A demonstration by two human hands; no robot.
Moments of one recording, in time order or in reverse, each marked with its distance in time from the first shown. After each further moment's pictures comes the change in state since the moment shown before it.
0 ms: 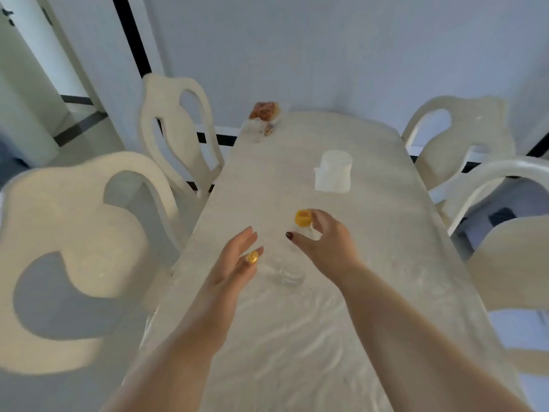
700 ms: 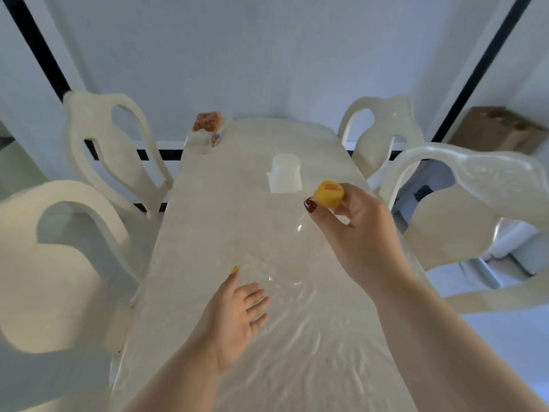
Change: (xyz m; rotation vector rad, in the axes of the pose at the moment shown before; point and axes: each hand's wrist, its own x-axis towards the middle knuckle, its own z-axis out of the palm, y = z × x) left_hand 0.013 -0.024 0.017 -0.518 -0.090 -0.770; right_hand -0.086 -0.078 -0.080 0.062 0.383 -0.146
